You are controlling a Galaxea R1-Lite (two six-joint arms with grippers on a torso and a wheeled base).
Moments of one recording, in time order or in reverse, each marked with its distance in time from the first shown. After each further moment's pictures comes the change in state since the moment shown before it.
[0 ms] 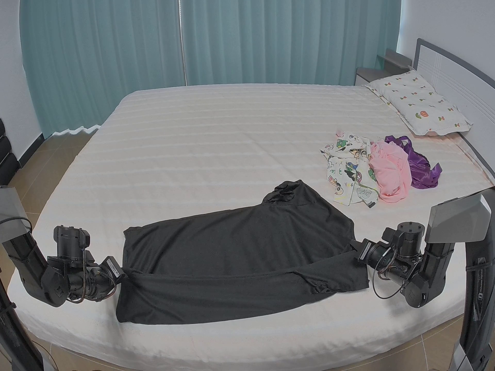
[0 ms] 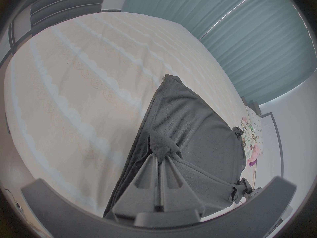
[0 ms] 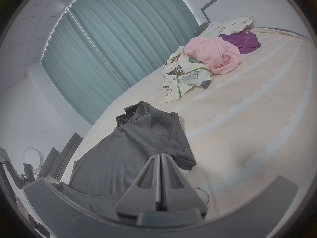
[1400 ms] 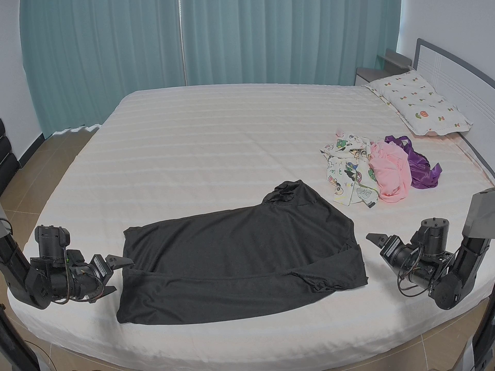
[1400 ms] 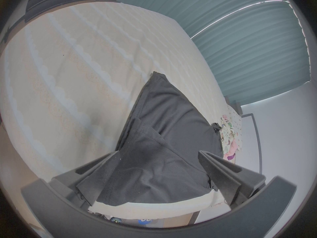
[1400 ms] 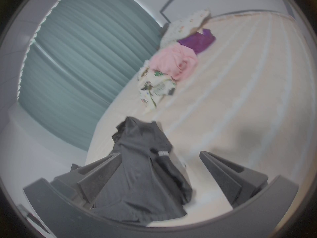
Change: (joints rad) left arm 0.095 -0.102 0.063 0.002 -0.252 0.000; right arm -0.019 -0.298 0.204 0.204 -0.127 0.309
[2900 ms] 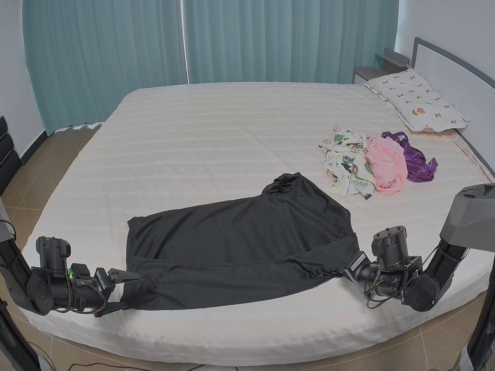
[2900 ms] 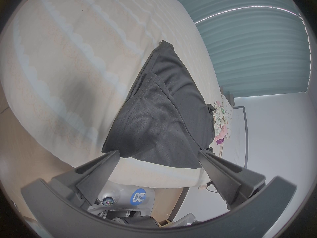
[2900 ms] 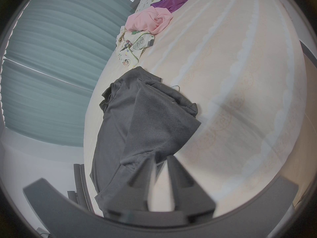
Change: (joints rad) left arm 0.028 0.039 0.061 -0.004 -0.210 -0.010; right arm 0.245 0.027 -0.174 0.382 -0.076 0.330
